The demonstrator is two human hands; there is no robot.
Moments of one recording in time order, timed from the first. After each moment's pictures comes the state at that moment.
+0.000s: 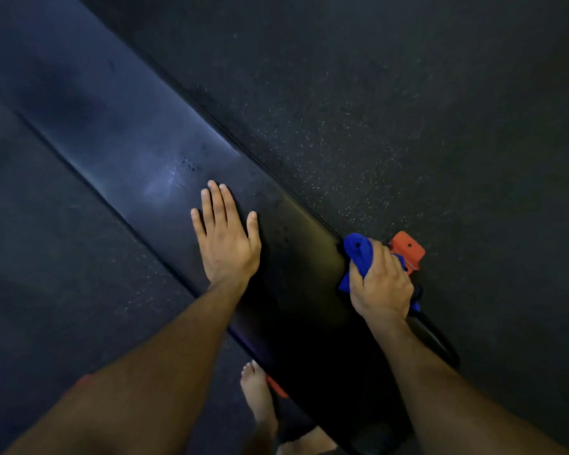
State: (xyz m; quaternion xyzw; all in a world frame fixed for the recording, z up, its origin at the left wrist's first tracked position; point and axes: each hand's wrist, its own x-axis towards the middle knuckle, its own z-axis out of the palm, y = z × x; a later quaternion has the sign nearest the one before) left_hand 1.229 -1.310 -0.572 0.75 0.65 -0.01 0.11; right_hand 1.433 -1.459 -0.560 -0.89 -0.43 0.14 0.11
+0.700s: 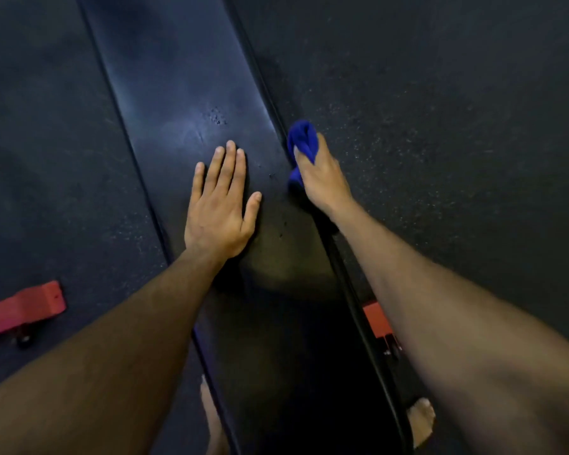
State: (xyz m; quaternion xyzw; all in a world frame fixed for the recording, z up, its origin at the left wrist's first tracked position) left_hand 1.229 -1.311 -0.584 0.76 0.65 0.01 0.03; right_hand 1.418 -1.238 -0.587 -0.68 -0.50 0.49 0.22
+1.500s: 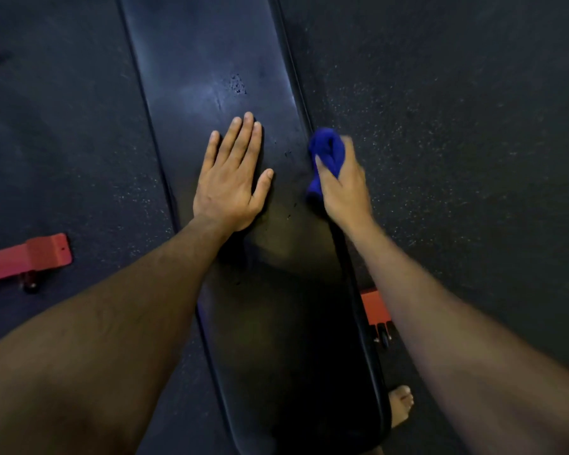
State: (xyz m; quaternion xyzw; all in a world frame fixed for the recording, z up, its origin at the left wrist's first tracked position) left_hand 1.226 -1.308 -0.581 0.76 0.65 0.02 0.05; right_hand 1.437 -1.283 -0.585 -0.63 -0.54 0.48 0.29
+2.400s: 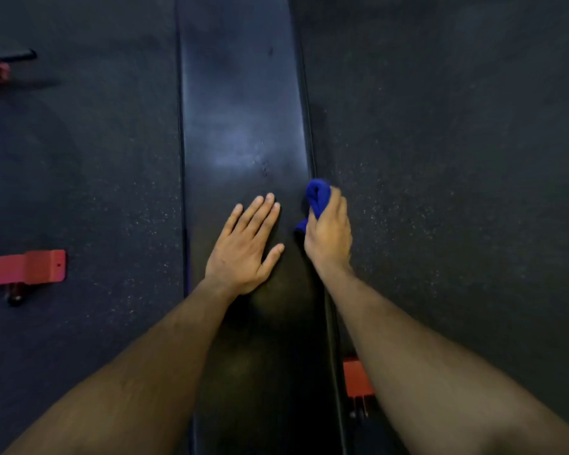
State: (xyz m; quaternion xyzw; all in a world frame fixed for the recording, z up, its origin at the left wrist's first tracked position) left_hand 1.226 -1.306 -0.565 0.74 0.66 0.01 0.09; right_hand 1.387 -1.221 -0.564 -0.68 -0.62 0.34 0.20
